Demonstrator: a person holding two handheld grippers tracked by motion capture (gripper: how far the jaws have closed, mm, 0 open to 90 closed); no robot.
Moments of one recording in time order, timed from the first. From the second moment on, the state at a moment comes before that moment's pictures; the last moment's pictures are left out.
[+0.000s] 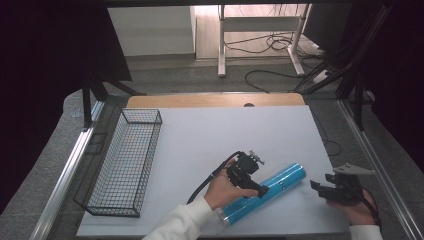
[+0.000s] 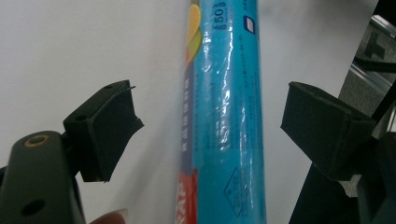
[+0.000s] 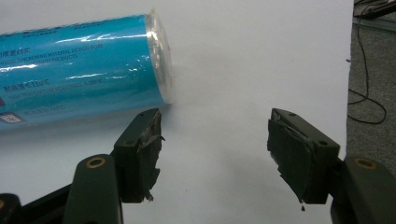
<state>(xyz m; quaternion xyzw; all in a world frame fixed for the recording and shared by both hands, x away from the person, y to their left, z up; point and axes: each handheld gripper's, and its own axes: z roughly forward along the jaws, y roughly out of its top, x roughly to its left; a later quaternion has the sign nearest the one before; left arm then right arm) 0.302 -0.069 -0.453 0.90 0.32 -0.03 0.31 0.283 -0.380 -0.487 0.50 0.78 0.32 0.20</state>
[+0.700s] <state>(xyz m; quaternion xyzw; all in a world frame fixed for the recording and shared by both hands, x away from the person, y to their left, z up) 0.311 -0.110 -0.487 0.92 0.30 -0.06 0.23 0.284 -0.383 -0.490 0.50 0.78 0.31 0.21</state>
